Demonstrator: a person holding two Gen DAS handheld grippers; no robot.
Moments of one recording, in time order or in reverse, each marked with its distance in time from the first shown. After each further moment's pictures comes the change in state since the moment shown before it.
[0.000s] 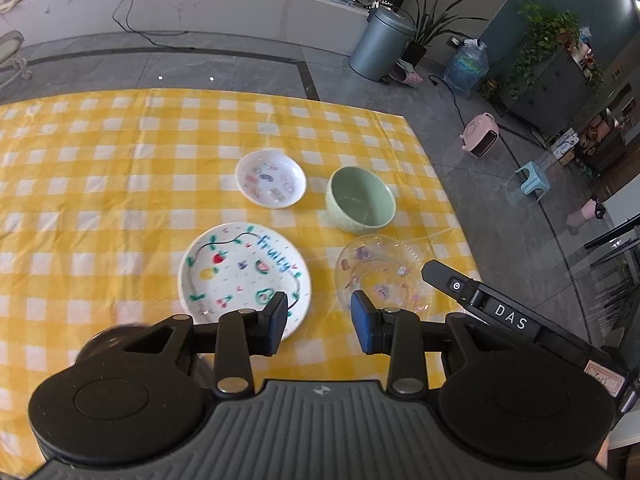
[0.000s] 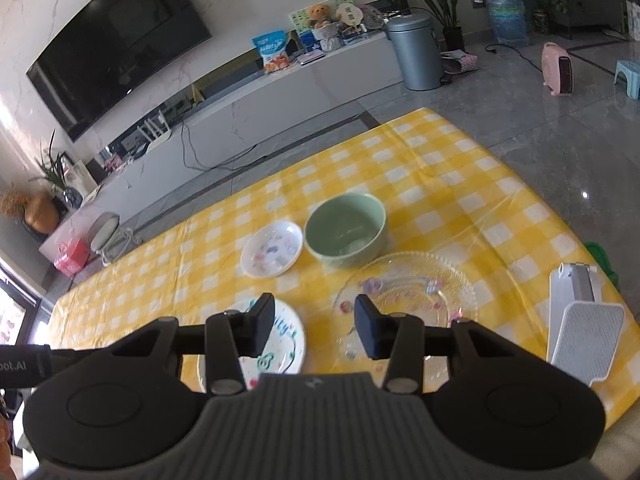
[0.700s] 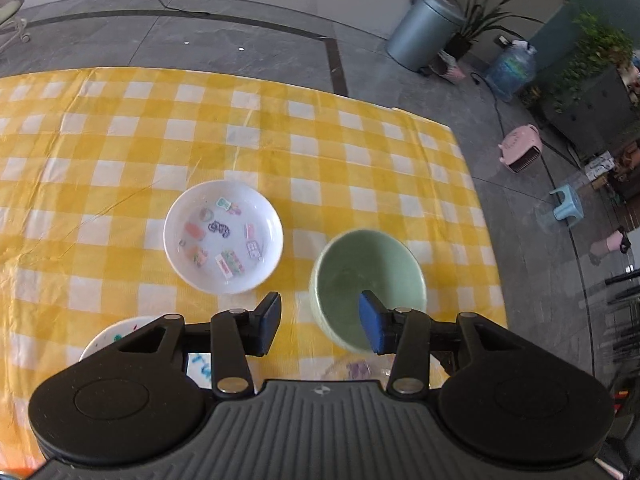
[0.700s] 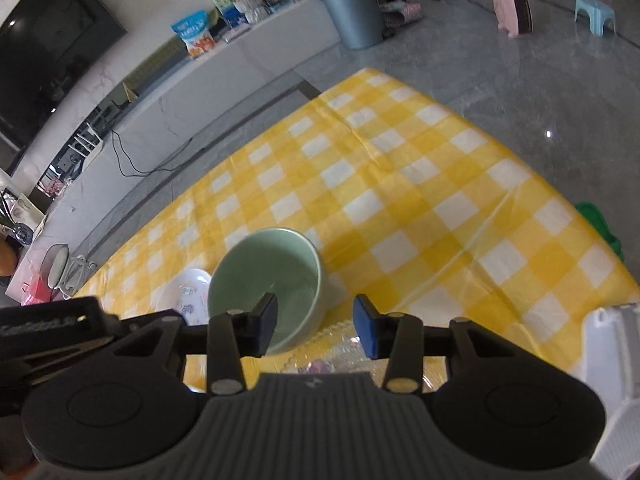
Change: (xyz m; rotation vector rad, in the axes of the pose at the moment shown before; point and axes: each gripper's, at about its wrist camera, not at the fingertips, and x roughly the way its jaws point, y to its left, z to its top) left arm 0.156 -0.009 0.090 -0.129 0.059 0.062; right arm 0.135 -0.052 0.064 0.166 0.114 -0.118
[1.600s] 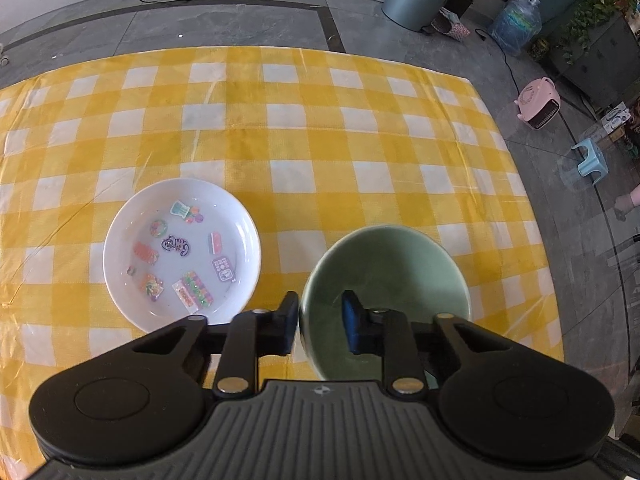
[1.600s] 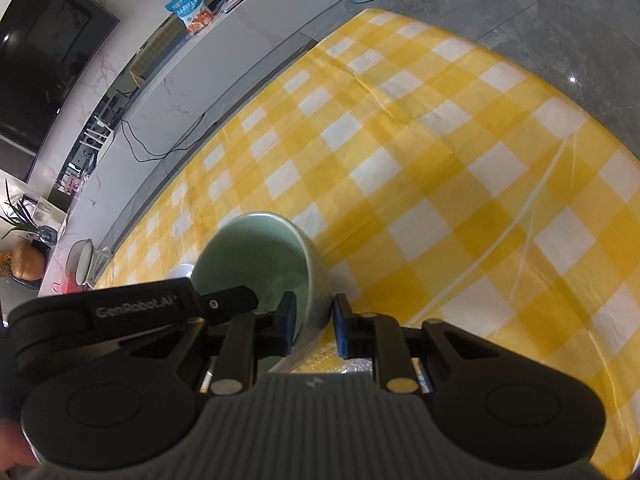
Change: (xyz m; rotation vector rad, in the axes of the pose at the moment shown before) left arm 0.070 -0.018 0.009 0.118 0.084 0.067; right arm 0.054 -0.022 0.007 0.087 0.118 0.110
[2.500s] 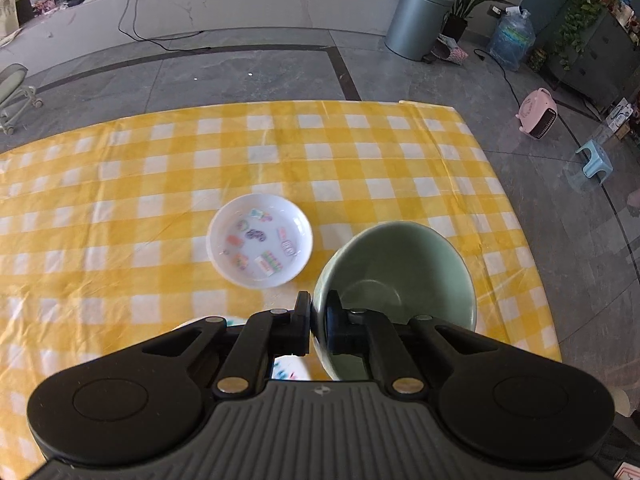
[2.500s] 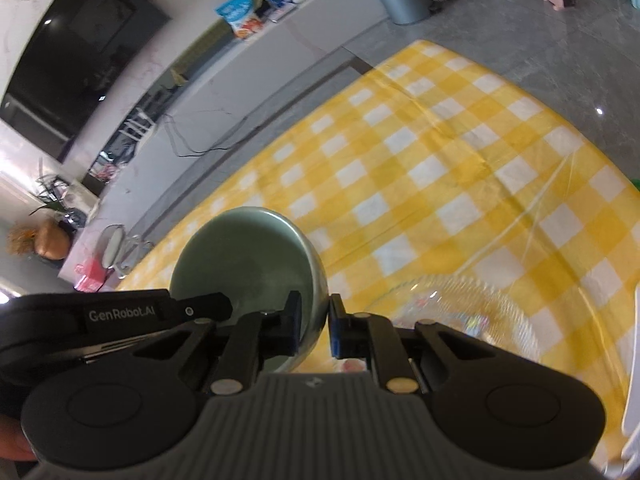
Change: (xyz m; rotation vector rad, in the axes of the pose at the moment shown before) left arm -0.114 0.003 -0.043 0.062 -0.116 0.091; right arm -0.070 0.040 -0.039 -0.108 -0.052 0.079
